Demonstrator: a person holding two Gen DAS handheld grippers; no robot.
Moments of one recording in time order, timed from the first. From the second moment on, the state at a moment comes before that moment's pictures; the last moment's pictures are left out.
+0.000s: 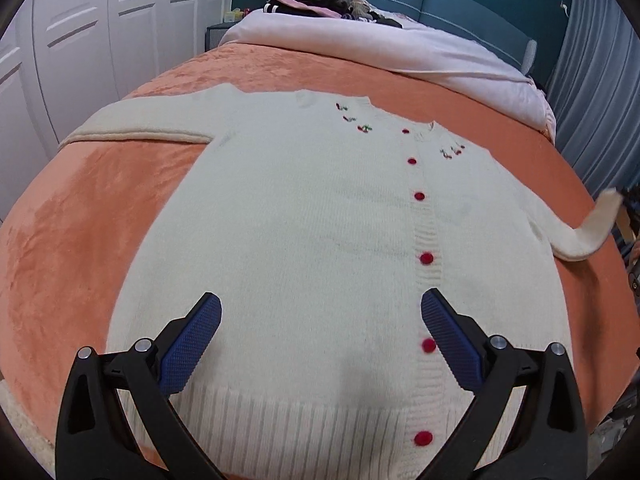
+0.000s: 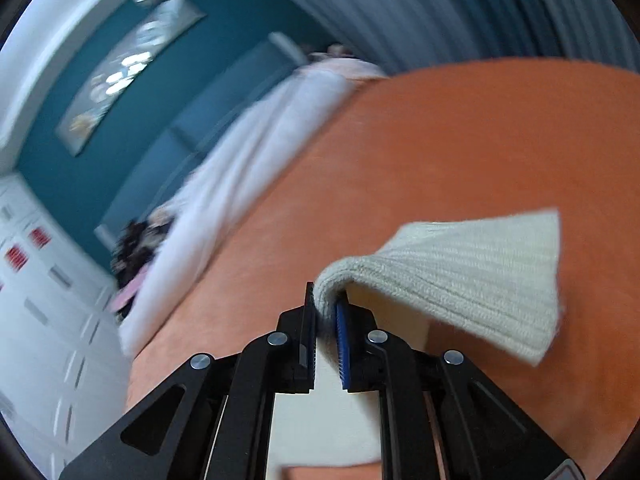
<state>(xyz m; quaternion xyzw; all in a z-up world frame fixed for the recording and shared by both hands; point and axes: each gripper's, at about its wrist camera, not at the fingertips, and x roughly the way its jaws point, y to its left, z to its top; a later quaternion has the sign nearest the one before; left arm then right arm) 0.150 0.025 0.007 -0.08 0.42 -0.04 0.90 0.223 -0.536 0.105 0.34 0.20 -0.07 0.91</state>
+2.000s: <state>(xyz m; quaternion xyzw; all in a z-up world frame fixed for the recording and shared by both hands) 0.317 0.187 -0.037 -0.39 0.30 0.05 0.87 0.246 -0.364 -0.029 0.24 0.37 -0.08 0.90</state>
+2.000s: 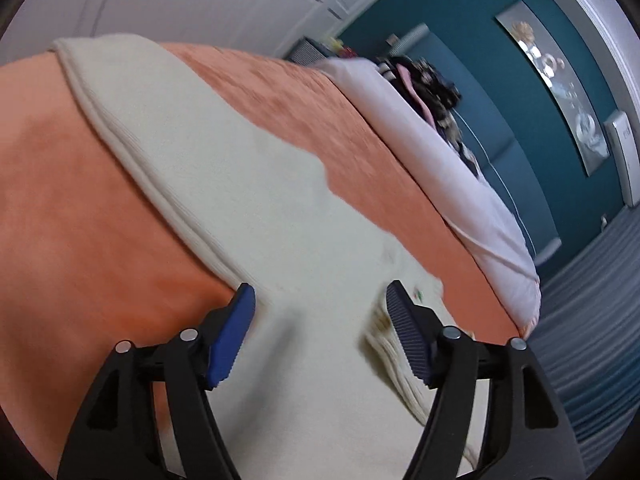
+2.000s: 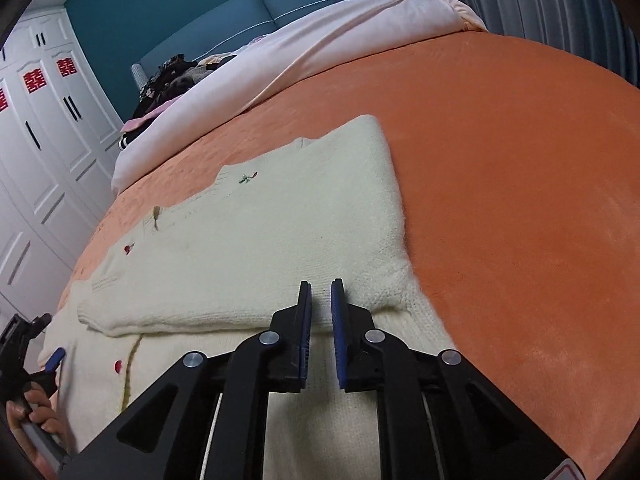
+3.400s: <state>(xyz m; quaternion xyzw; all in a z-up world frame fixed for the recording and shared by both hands) 0.321 0.117 -0.033 -0.38 0.38 0.00 0.84 0.257 -0.355 -0.012 0.33 0.34 0.00 0.88</state>
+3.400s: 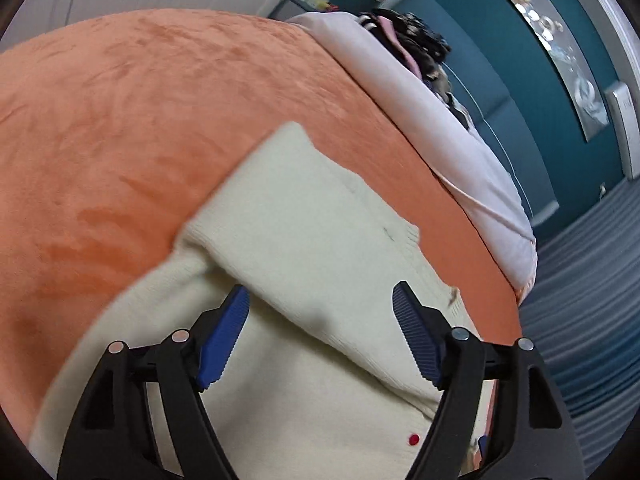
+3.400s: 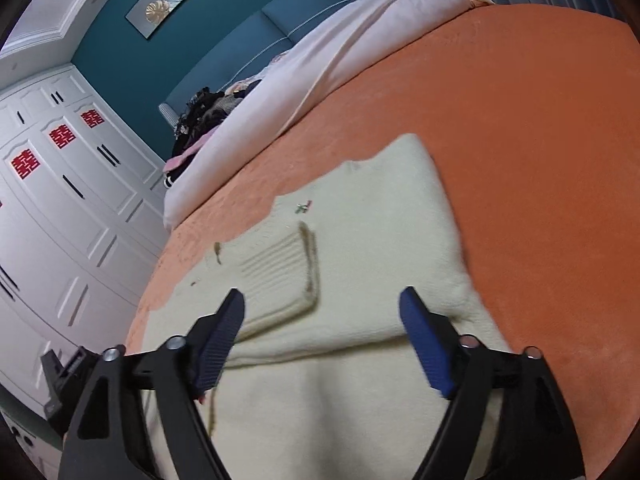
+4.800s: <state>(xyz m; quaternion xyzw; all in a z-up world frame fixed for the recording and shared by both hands) 0.310 0.125 -0.080 -0.34 0.32 0.00 0.88 0.407 -0.278 -0.044 0.26 0.43 0.03 0.87</state>
